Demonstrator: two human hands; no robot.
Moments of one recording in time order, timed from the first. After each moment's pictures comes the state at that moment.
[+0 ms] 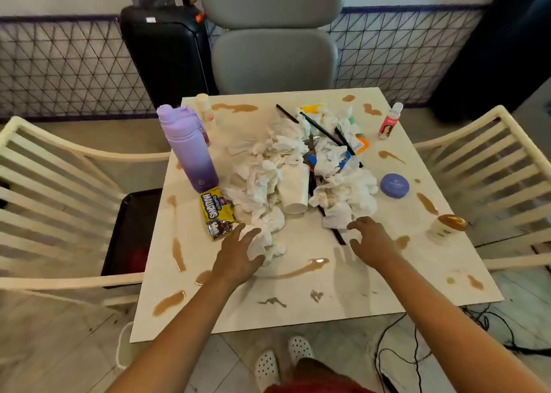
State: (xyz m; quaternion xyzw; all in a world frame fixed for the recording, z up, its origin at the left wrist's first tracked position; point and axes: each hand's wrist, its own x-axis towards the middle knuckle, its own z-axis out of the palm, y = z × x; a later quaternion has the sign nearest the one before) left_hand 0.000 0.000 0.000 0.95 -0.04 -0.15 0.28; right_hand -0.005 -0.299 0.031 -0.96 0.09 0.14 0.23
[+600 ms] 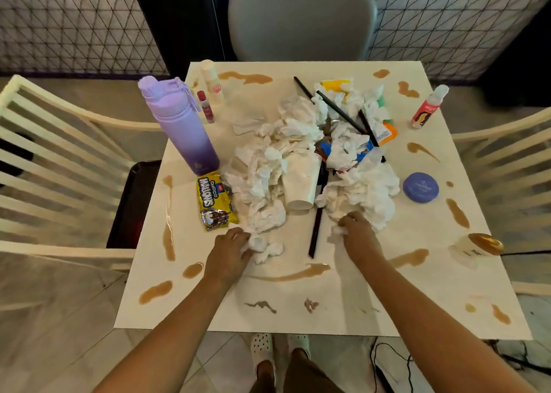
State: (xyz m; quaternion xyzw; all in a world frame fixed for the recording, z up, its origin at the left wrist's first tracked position) left_hand 0.014 -0.008 -0.037 0.96 0.02 -0.16 0.21; right_hand 0.052 -0.293 -0.039 -0.96 0.05 0.13 0.24
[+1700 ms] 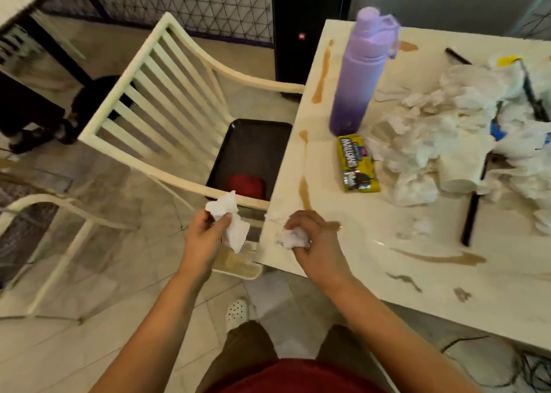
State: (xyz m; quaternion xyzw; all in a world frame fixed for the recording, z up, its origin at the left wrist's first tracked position) left_hand -0.111 0.242 0.024 0.67 0.36 0.04 0.64; right_hand -0.069 0.051 0.018 -0.83 -0.18 0.10 0.52
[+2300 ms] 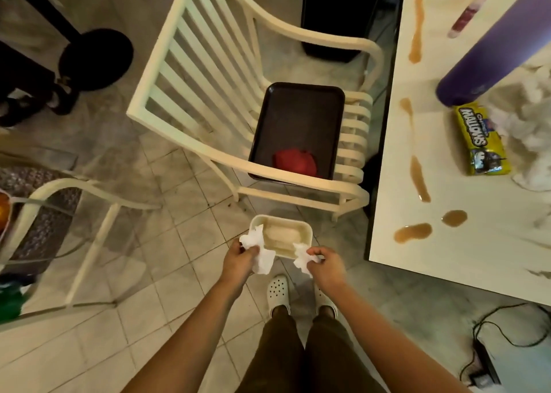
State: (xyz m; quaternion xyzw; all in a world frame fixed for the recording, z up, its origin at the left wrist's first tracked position) left_hand -0.167 0.421 -0.106 0.61 0.48 -0.16 0.61; right_hand -0.137 0.247 -0.119 -0.79 0.21 0.35 0.46
